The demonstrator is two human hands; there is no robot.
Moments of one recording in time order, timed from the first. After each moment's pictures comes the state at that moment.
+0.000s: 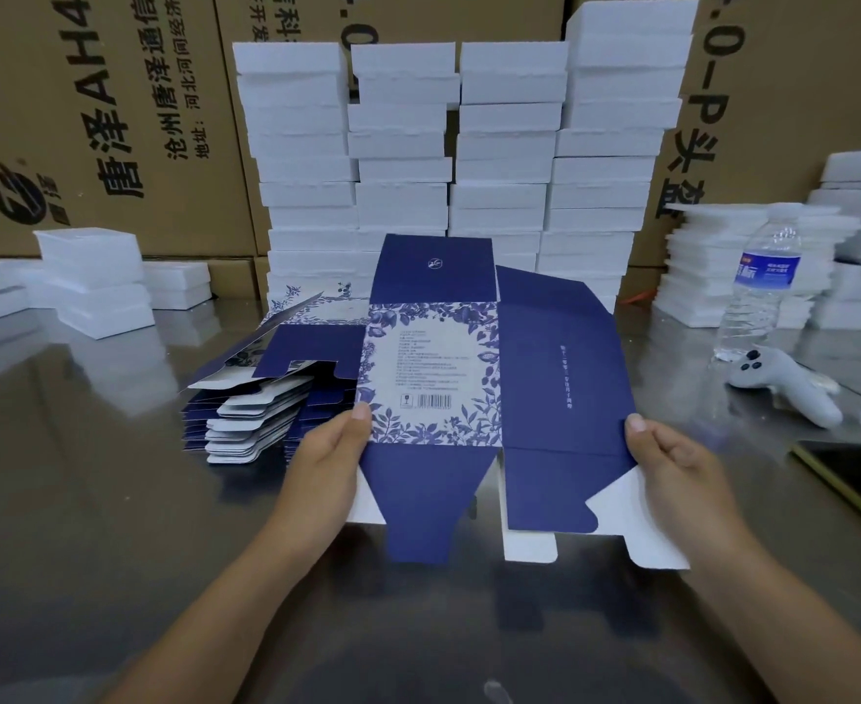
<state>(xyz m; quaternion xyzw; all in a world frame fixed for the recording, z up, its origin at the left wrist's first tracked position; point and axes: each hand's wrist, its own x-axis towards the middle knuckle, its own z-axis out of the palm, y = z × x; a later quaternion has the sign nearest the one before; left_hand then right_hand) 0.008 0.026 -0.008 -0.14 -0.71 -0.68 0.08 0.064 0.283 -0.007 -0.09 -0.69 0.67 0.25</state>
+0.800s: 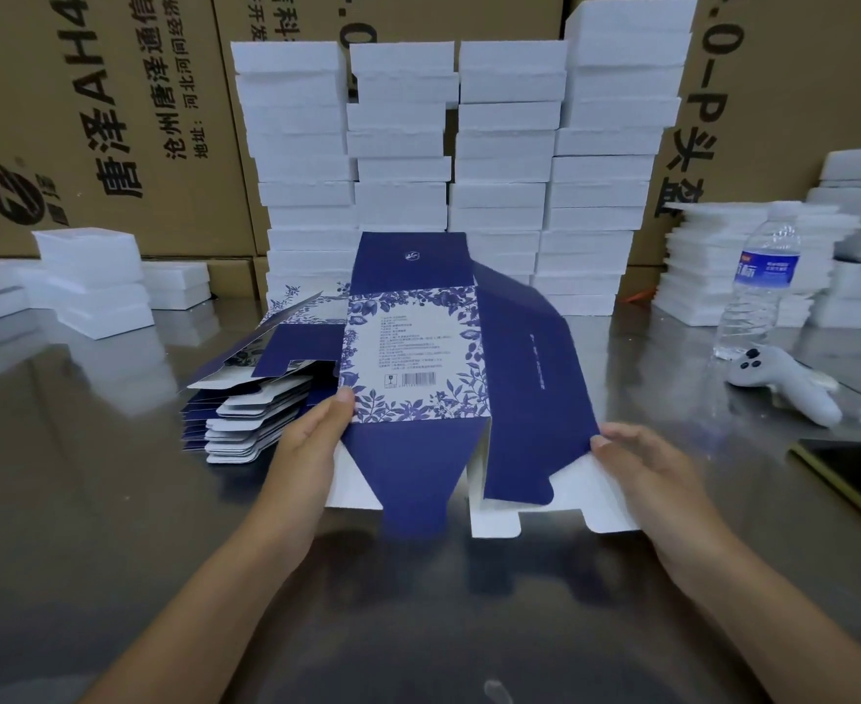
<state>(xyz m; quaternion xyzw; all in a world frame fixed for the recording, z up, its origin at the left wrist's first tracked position) 0.006 0.020 0.001 -0.11 -0.62 -0.78 0.03 0.066 0.270 -0.006 -0.11 -0.70 0.68 0.19</state>
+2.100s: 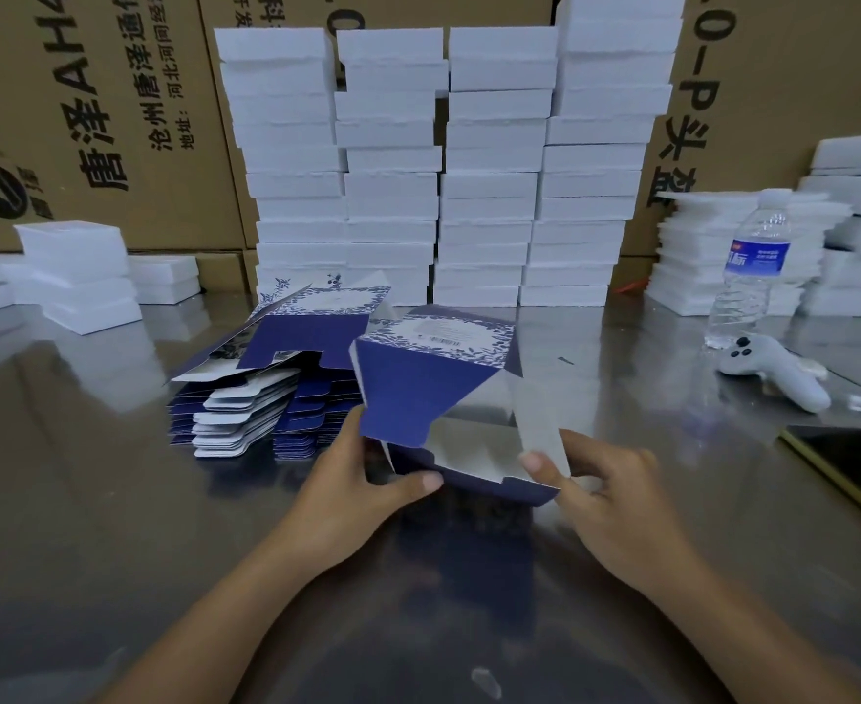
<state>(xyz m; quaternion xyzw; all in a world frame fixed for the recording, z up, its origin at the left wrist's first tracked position) 0.012 0.031 -0.020 -0.23 -0.81 -0.54 0.07 0.077 0.253 -0.010 0.11 -0.86 0.40 0.30</state>
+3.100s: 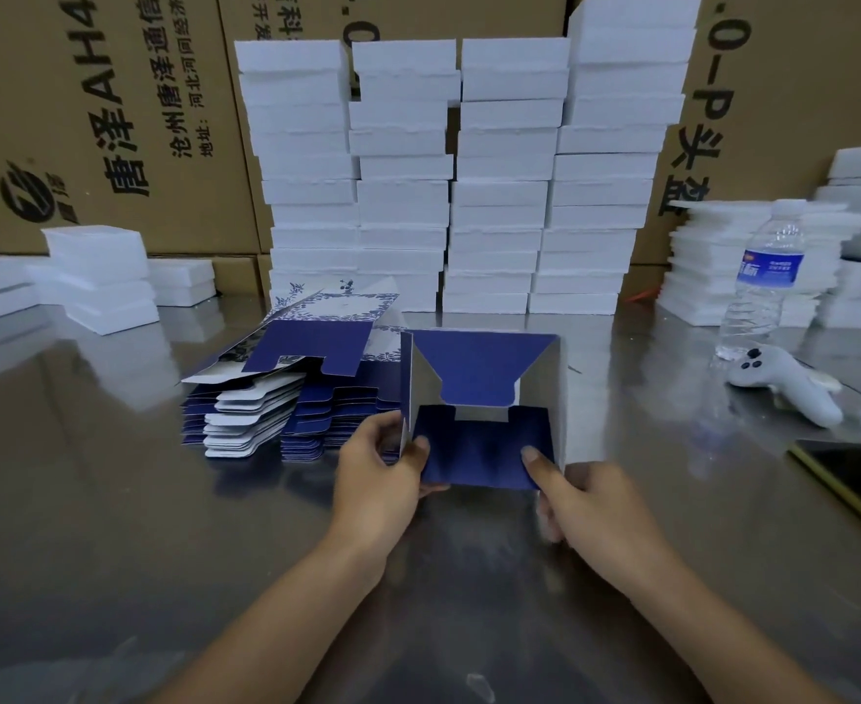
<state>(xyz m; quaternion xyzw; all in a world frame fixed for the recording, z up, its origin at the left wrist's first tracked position) 0.029 0.075 -0.001 -0.01 -0.67 -0.74 0.05 0.066 0.245 -0.014 -0.12 -0.86 0.47 0.14</state>
